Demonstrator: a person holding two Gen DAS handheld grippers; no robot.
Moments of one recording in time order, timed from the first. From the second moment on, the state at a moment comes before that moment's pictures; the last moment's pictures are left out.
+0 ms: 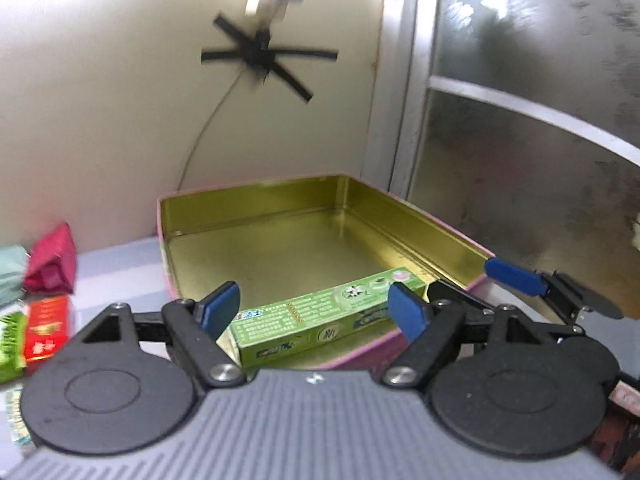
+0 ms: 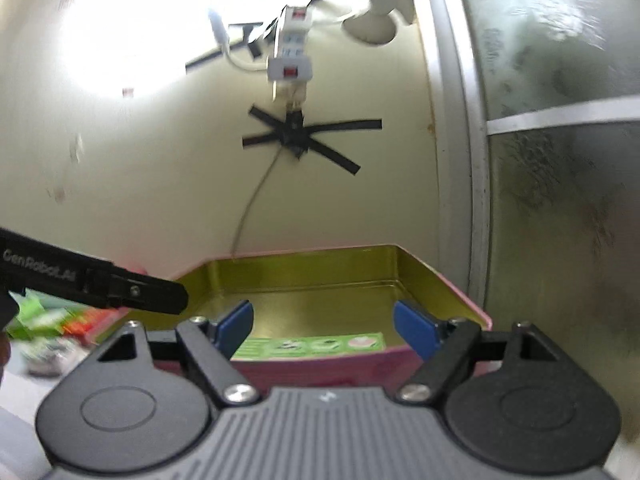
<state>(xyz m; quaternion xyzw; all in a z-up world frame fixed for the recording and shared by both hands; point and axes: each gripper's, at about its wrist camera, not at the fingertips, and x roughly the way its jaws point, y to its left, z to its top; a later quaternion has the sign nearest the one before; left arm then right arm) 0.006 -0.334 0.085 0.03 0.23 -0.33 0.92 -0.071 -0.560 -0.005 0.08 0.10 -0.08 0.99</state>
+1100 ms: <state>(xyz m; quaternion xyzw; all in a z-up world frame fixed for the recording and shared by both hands) -0.004 -0.077 -0.019 -0.12 0.28 -0.04 0.95 0.007 -0.370 -0.018 -0.04 0.28 0.18 0.94</state>
